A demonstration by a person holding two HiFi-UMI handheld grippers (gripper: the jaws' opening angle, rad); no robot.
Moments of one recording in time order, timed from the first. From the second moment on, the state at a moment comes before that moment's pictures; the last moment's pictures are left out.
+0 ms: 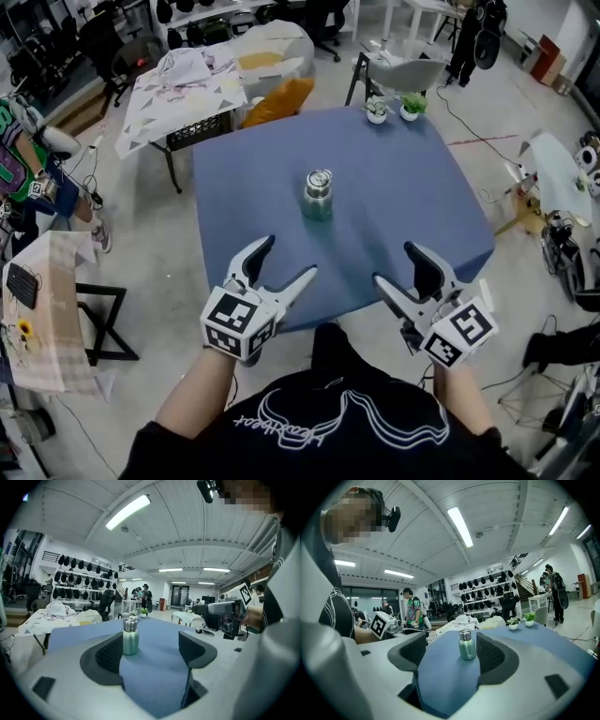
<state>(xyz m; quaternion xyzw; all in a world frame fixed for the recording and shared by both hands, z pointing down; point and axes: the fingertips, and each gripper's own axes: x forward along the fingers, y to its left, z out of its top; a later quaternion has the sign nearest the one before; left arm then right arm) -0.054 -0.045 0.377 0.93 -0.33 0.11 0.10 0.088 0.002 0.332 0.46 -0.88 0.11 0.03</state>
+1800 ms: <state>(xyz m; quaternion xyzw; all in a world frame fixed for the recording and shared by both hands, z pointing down) 0.021 -0.195 0.496 0.94 -0.28 0.17 0.10 0.074 -0.174 0.390 0.29 -0.94 0.12 0.10</state>
